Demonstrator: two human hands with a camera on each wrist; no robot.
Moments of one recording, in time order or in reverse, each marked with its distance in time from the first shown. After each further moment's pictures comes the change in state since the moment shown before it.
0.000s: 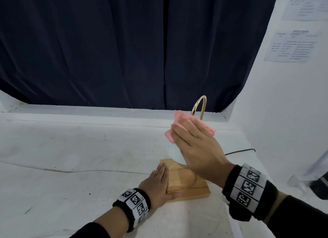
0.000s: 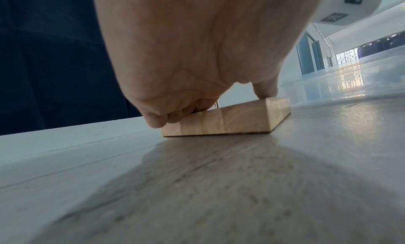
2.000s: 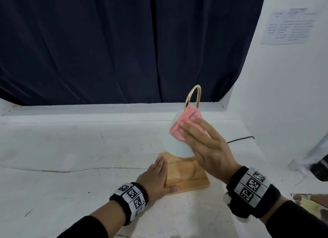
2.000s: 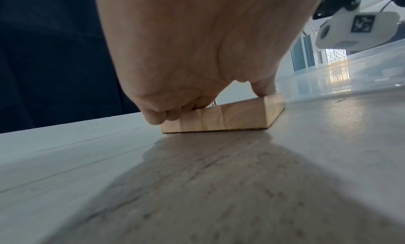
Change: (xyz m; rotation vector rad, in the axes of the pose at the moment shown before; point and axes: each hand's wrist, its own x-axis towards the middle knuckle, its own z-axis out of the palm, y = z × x) left_hand 0.003 -0.004 -0.004 0.038 -0.047 0.004; right_hand -0.040 0.015 0.019 0.260 0.312 0.091
